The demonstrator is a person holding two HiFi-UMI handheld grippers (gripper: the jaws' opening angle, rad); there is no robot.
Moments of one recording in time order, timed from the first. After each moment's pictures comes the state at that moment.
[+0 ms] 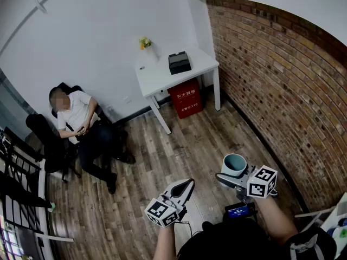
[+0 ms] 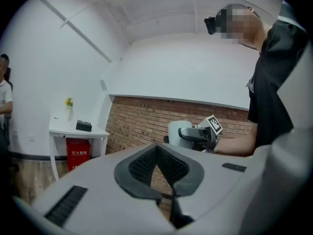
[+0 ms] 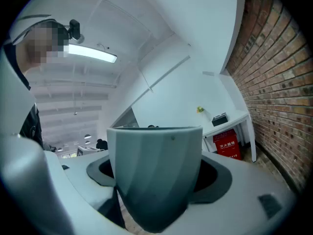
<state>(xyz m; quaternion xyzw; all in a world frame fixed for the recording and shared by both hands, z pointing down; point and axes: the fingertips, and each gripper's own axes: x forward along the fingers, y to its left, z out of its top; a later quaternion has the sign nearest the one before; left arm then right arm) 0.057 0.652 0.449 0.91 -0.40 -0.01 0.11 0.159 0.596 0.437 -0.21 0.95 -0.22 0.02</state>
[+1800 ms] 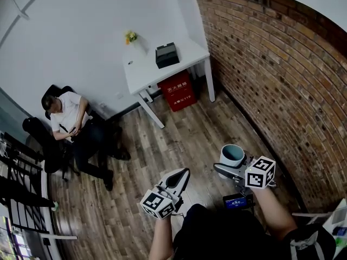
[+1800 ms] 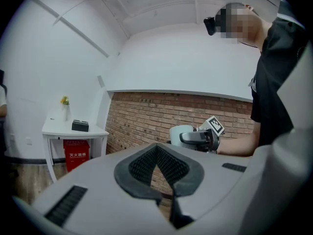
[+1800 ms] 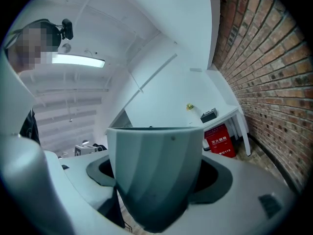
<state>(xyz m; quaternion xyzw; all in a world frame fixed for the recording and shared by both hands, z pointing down) 0.121 0.558 0.459 0.90 -0.41 0.01 0.11 0.232 0.504 0.469 -0.21 0.94 -0.26 0.02</state>
